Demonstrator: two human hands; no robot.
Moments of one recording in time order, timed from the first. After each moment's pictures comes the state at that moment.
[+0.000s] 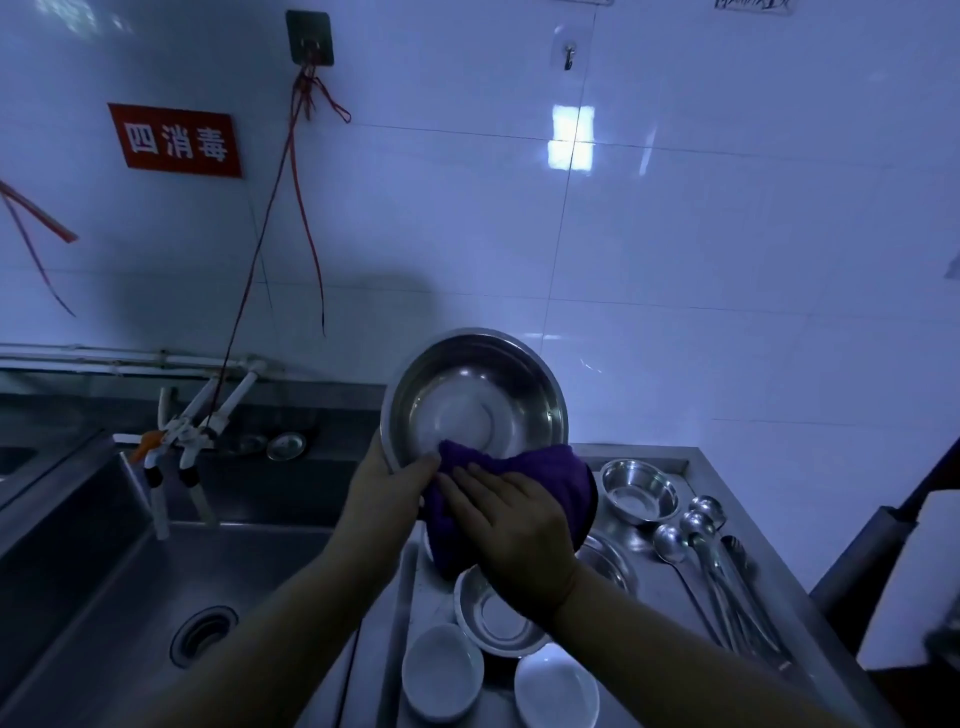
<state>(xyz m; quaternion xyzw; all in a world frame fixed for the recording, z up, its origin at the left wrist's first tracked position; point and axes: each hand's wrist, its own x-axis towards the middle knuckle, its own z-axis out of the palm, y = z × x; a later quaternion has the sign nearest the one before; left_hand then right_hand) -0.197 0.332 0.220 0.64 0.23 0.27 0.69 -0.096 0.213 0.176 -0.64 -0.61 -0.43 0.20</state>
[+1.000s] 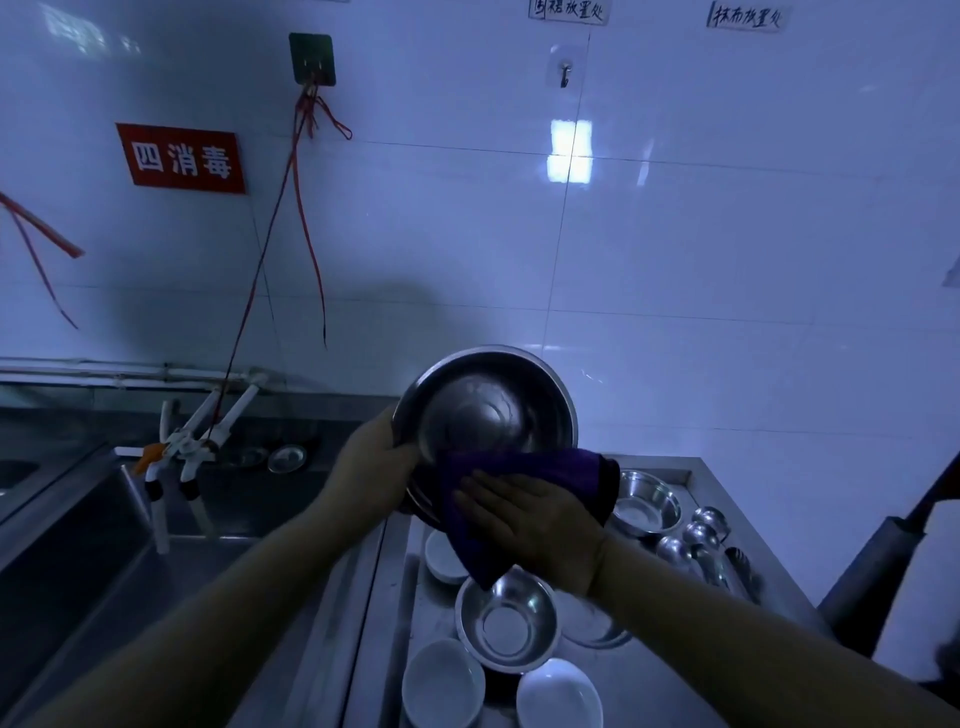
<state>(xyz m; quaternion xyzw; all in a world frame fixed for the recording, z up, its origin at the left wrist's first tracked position) -0.187 0.357 0.248 0.77 0.21 0.27 0.53 -0.051 0.199 0.185 -0.56 -0.71 -0.42 0.07</state>
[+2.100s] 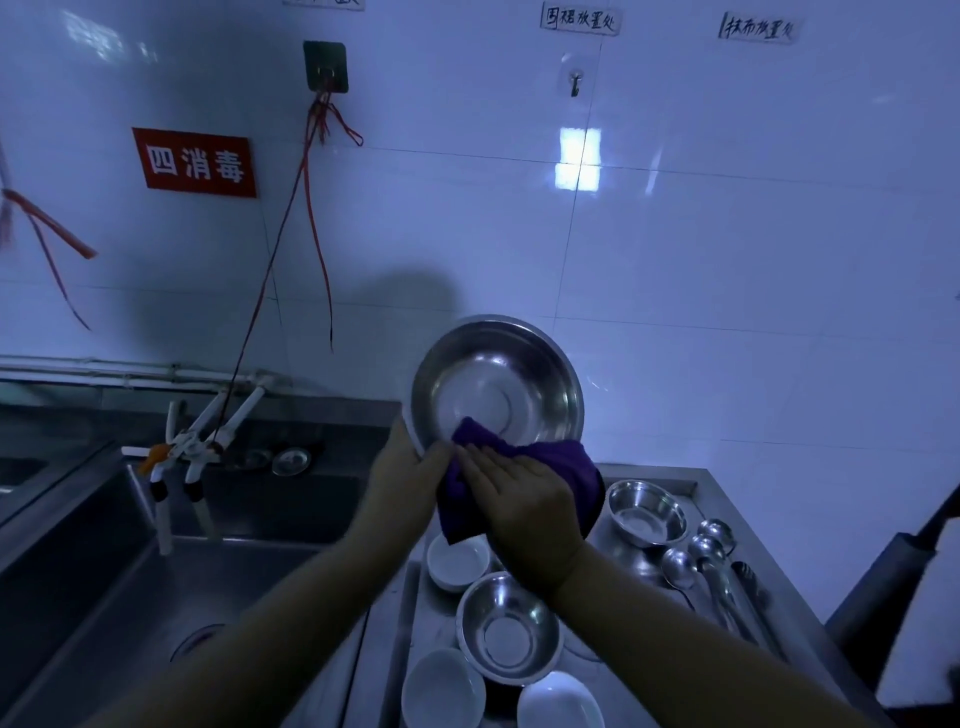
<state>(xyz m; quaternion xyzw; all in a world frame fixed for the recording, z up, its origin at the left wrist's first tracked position) -0.175 0.340 0.235 0.71 0.20 0.33 0.59 -0.074 0.227 0.199 -0.65 -0.60 -0.42 0.20</state>
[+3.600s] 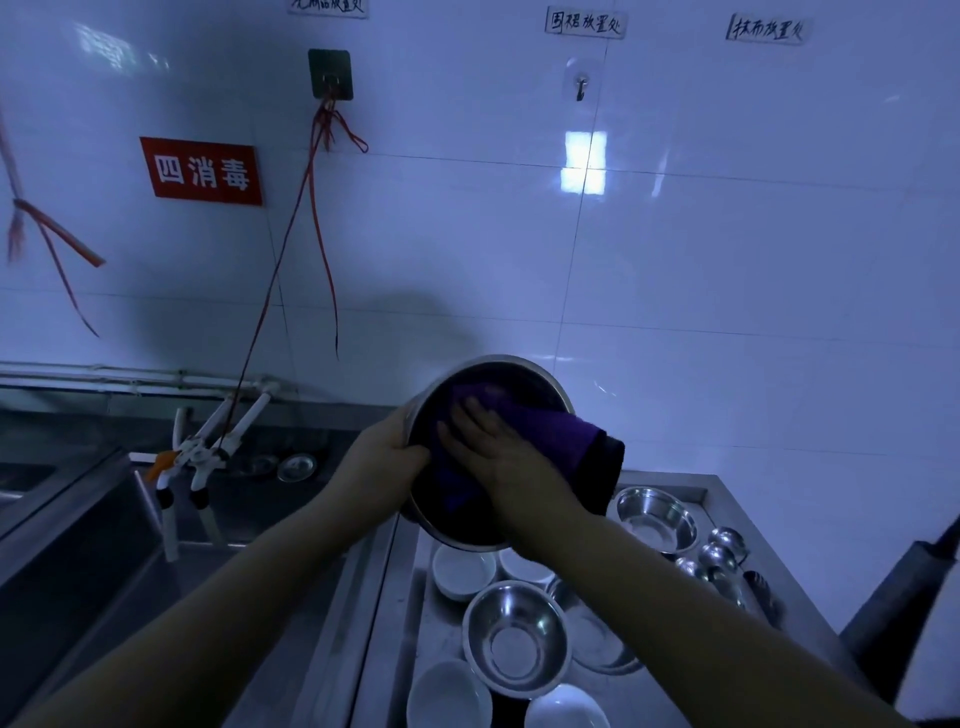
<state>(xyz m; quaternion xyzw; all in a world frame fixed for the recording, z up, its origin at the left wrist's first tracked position) -0.178 0.375 0.253 0.79 0.16 0.26 0.53 -0.057 0.249 0.234 -0.72 -0.66 -0.17 0.09</state>
